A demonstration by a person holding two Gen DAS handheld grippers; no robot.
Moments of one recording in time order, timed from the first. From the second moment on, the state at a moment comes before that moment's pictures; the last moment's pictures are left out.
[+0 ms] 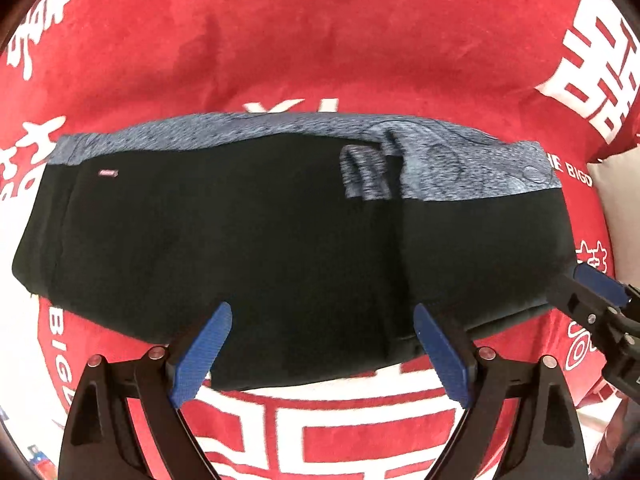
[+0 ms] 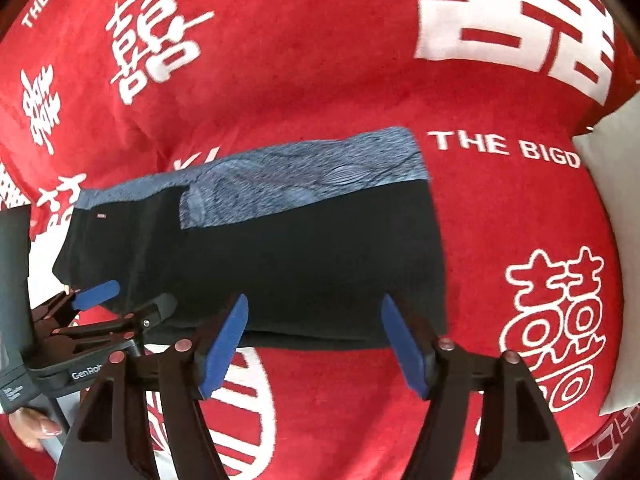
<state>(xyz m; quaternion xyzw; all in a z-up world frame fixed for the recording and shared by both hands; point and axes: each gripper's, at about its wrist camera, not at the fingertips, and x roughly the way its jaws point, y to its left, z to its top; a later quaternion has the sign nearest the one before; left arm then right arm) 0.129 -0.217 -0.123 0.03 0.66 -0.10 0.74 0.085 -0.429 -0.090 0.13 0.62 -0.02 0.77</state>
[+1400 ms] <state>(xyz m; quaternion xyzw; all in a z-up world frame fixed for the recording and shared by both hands) 0.135 0.109 -0.175 -0.42 0.51 -0.04 0.75 0.098 -0.313 -0.139 -0.01 0.66 0.02 0.75</state>
